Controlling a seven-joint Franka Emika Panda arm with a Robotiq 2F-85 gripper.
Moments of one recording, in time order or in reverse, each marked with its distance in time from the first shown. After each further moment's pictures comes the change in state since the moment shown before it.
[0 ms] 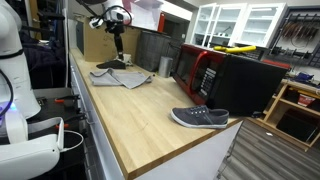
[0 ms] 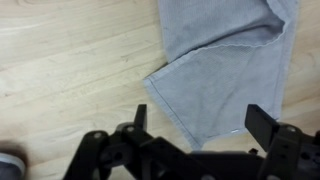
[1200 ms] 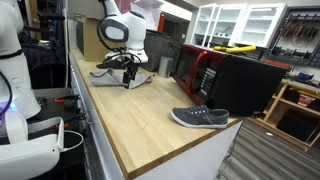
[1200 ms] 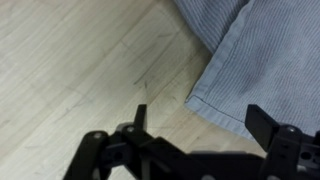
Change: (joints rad) arm -0.076 0.559 -0.090 0.175 0.362 0.167 0.002
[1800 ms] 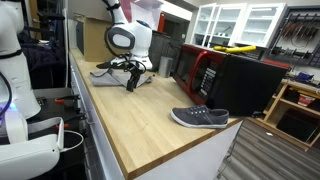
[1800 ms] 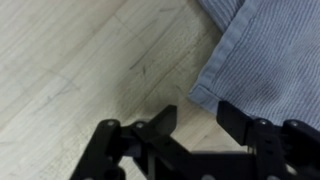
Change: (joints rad) arm -0.022 0.124 0.015 0.084 0.004 0.000 -0.017
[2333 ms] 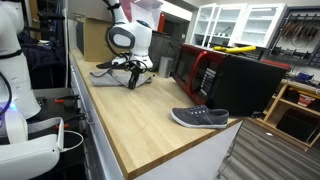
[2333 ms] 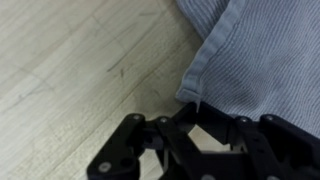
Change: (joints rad) arm 0.000 0.004 0.032 0.014 0.045 -0.003 -0.065
